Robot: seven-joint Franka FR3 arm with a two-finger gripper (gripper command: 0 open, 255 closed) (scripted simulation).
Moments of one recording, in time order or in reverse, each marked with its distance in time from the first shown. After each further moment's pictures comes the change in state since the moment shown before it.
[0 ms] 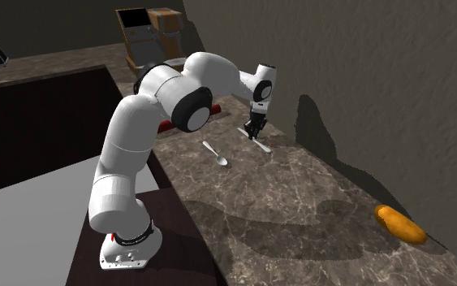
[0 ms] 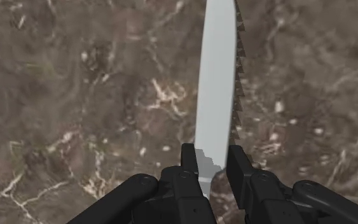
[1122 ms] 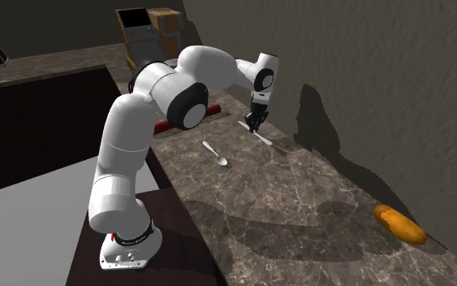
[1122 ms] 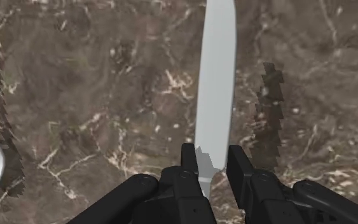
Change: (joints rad) arm -0.005 -0.039 0.013 0.061 0.024 -0.099 -0.016
